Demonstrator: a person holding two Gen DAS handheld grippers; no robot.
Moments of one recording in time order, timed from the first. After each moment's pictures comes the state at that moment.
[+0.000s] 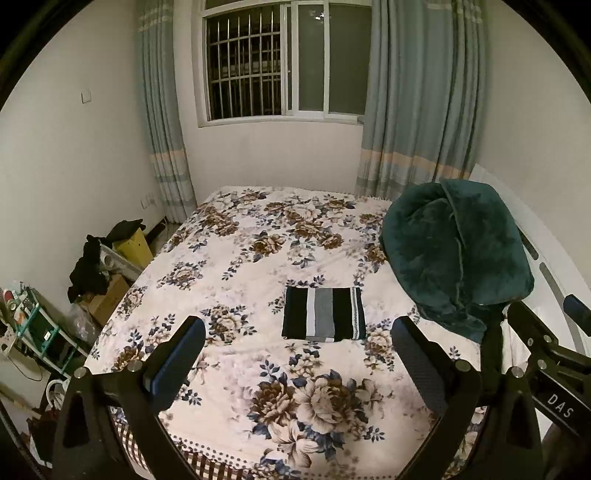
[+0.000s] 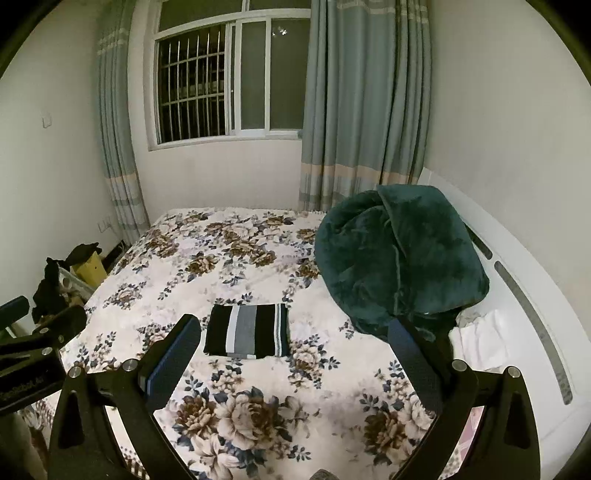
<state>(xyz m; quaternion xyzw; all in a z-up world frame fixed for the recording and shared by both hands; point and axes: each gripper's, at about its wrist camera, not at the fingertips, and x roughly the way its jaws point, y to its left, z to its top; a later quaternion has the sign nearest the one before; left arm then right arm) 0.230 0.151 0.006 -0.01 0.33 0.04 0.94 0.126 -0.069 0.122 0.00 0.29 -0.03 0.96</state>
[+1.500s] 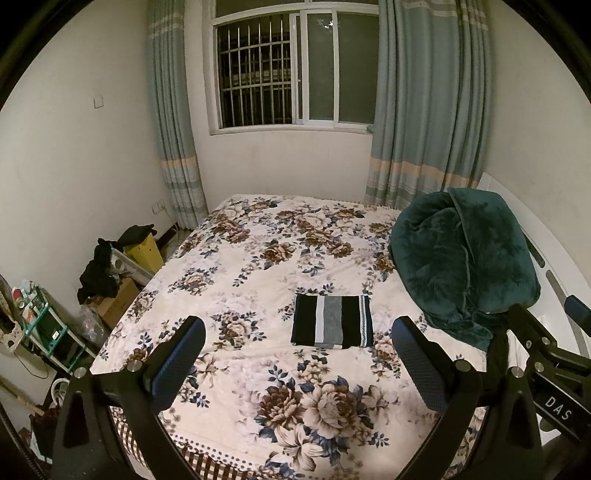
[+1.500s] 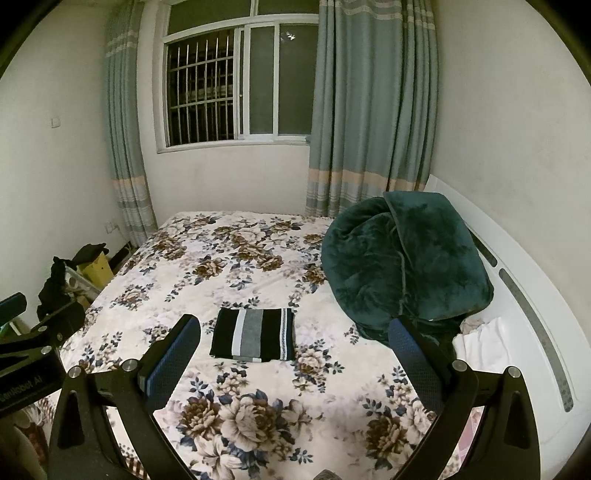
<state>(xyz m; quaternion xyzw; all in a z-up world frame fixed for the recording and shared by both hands) 0.221 0.161 0.022 -0.01 0.32 0.05 0.95 0.123 -0.062 0.139 -0.01 0.29 -0.02 0.96</state>
